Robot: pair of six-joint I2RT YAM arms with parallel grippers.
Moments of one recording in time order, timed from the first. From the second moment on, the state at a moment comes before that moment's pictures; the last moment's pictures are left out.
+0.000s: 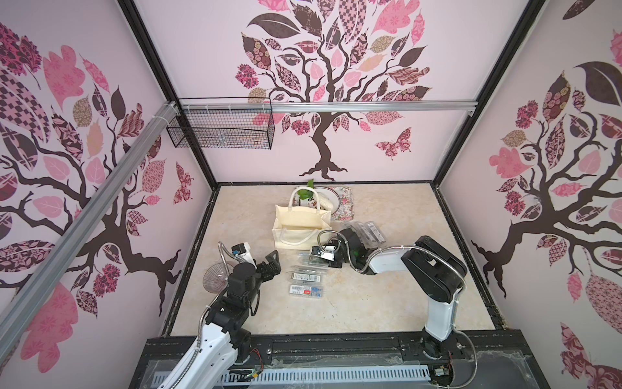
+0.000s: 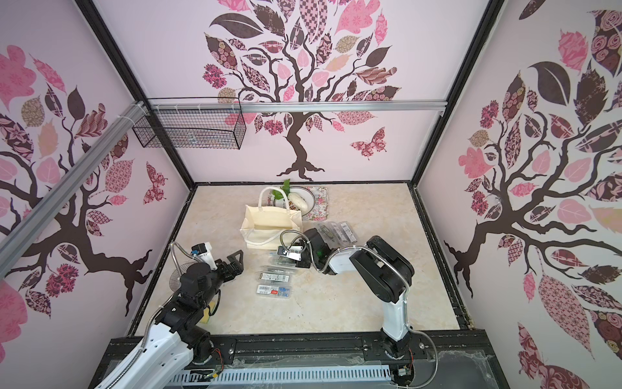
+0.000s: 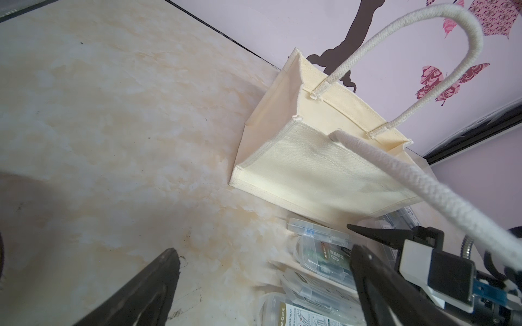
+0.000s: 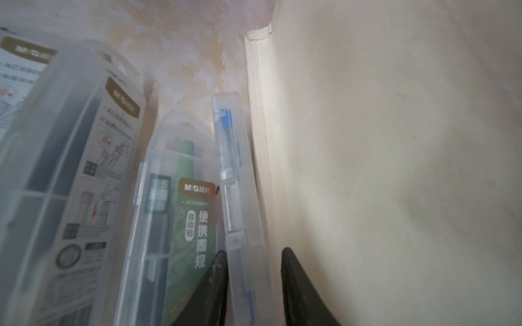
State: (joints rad) left arm -0.40 0.55 0.28 -0.14 -0.22 -0.61; right arm 0.72 1.92 0.90 0.40 -0.22 -0.78
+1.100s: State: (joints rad) left arm -0.40 0.59 0.29 -0.14 -0.27 -0.59; right arm 0.71 1.36 0.61 0.30 -0.18 -0.67
